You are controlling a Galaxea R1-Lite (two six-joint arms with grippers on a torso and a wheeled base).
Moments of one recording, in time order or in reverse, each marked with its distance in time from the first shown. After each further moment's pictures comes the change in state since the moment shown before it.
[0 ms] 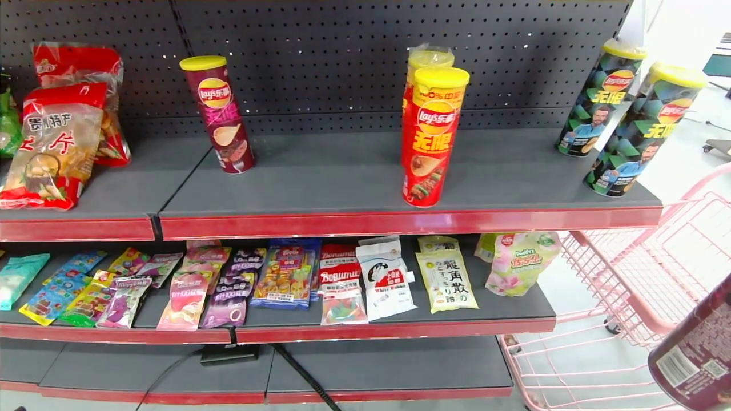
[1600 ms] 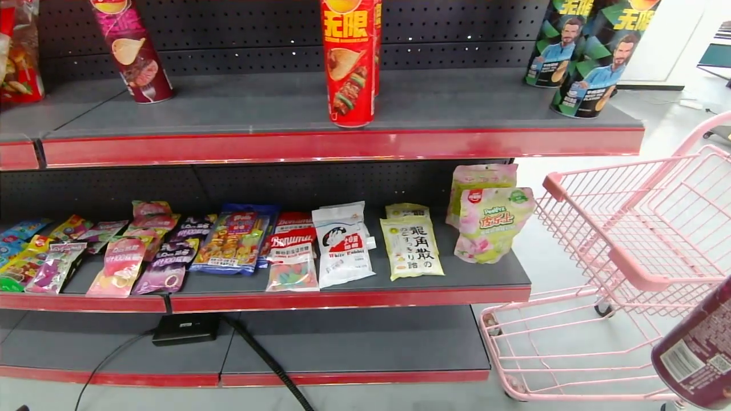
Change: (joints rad) left arm 0.000 0.014 0.000 0.001 -0.001 -0.017; right arm 0.003 0.004 -0.021 0.003 0.002 0.001
